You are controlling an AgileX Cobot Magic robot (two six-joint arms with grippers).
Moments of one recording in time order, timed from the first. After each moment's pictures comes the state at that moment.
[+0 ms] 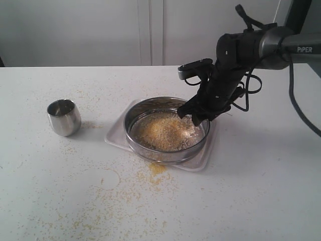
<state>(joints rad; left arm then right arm) -0.08 0.87 -0.64 0.03 0.73 -0.05 0.35 2.09 -1.55 0.07 0.78 -0.16</state>
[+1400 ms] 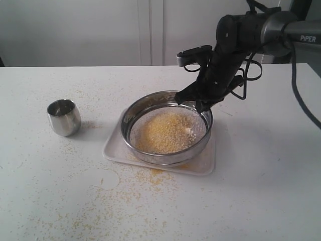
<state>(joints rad) -0.08 0.87 -0.64 0.03 0.73 -0.05 0.35 2.09 -1.66 0.08 0.89 -0.13</state>
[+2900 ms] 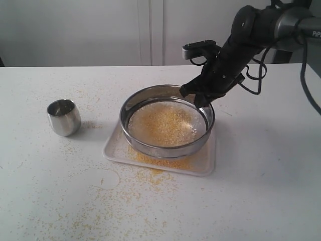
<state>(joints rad) -0.08 0.87 -0.64 0.03 0.73 -0.05 0.27 2.10 -1.70 0.30 0.91 -0.34</state>
